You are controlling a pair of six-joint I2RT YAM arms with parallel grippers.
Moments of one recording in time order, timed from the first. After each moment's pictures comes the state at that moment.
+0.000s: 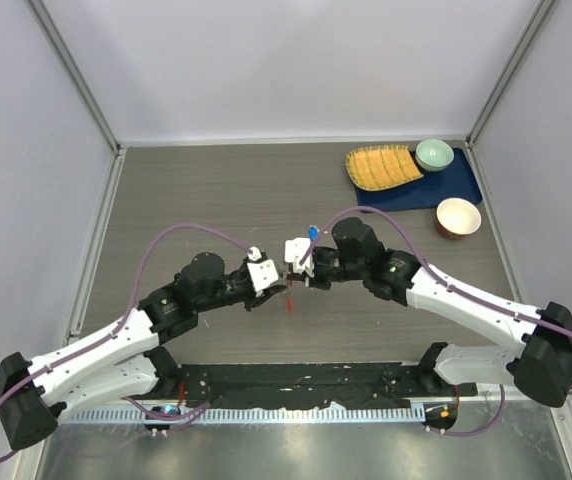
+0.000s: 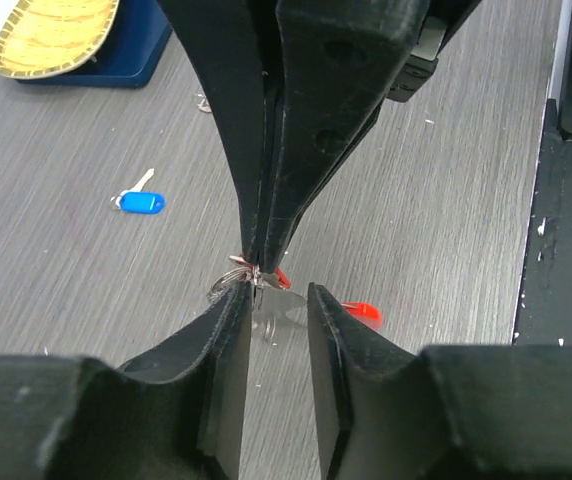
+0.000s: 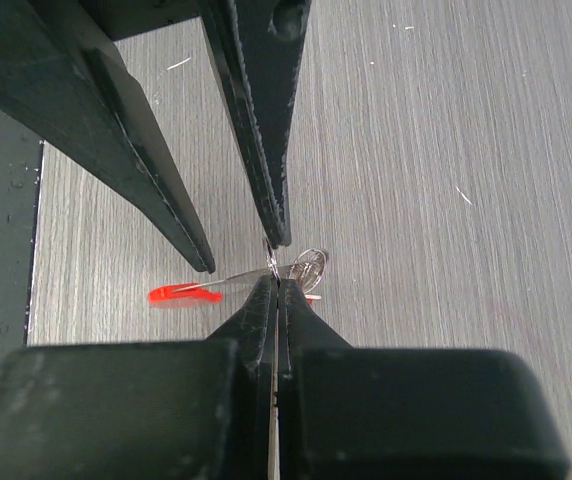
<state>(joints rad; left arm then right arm) -0.90 0.86 0.60 -0.04 0.26 0.29 0.86 1.20 0.88 -0.18 -0.46 -0.55</state>
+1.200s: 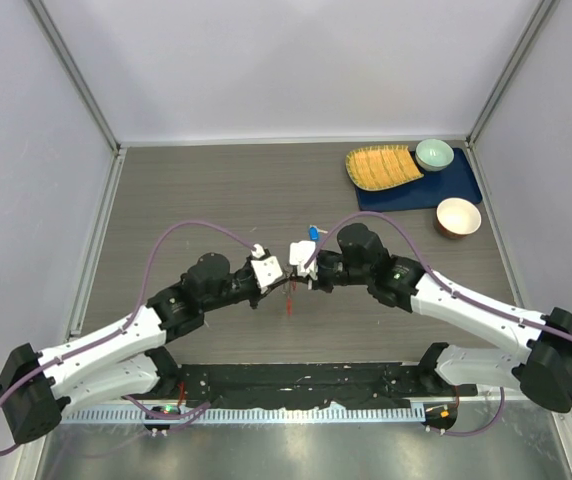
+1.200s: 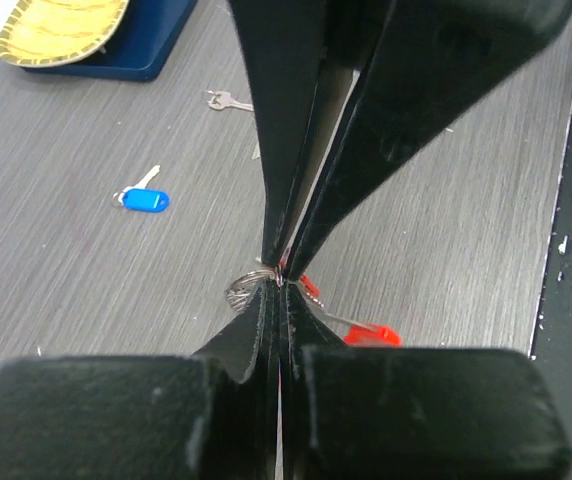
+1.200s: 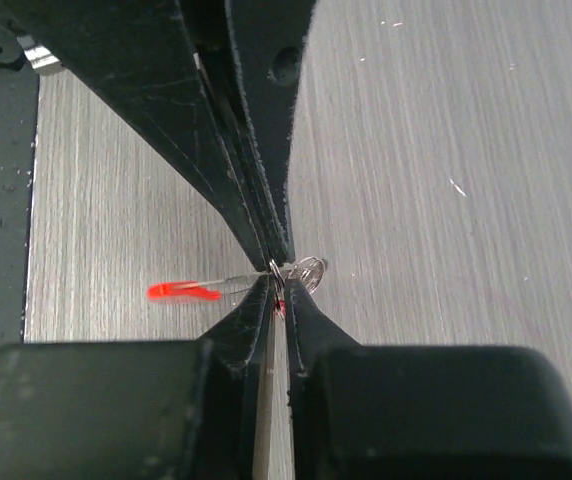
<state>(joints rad) -0.89 0.92 0.58 0.05 0.24 0.27 0.87 1.16 0.82 -0.14 -0.44 -0.53</state>
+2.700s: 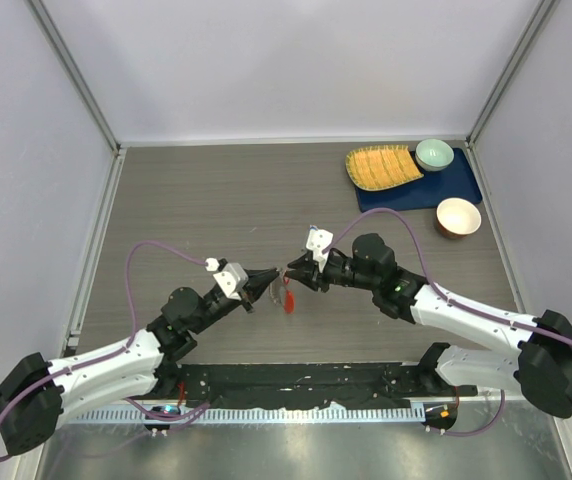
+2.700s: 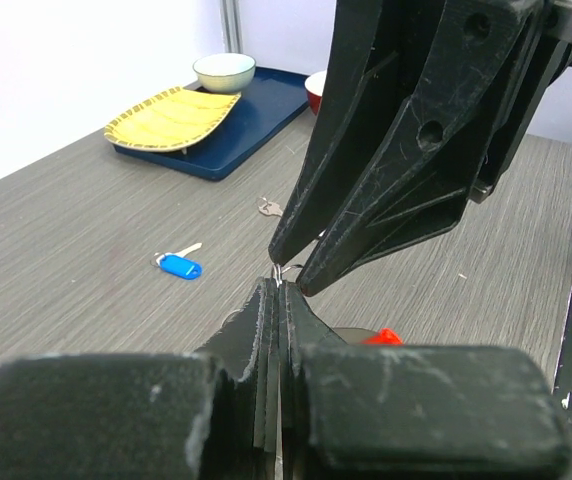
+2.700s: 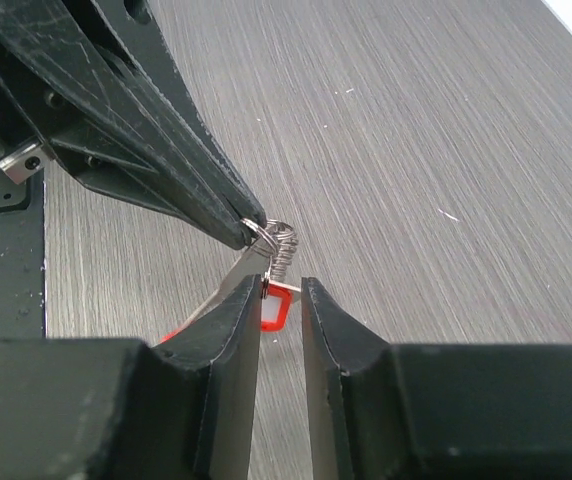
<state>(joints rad) -0.89 0.80 0.19 0.77 0.08 0.02 0.84 1.13 0.62 0.31 -0.41 -0.21</state>
